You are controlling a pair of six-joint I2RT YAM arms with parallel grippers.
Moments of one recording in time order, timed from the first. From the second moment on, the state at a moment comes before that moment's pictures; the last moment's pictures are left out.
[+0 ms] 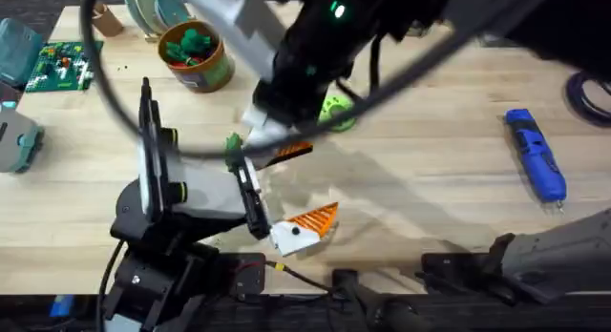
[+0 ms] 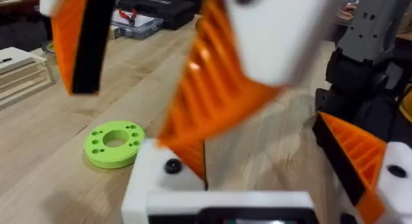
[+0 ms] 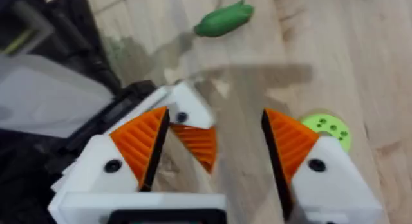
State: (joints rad) left arm -0.27 0.01 0.01 -0.09 0.94 -0.03; right arm 0.92 1.75 1.81 -1.21 -0.23 -0.24
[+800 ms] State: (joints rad) left arm -0.27 0.01 0.01 -0.09 0.95 -0.02; right arm 0.53 1.75 1.82 -1.24 -0.18 -0.11
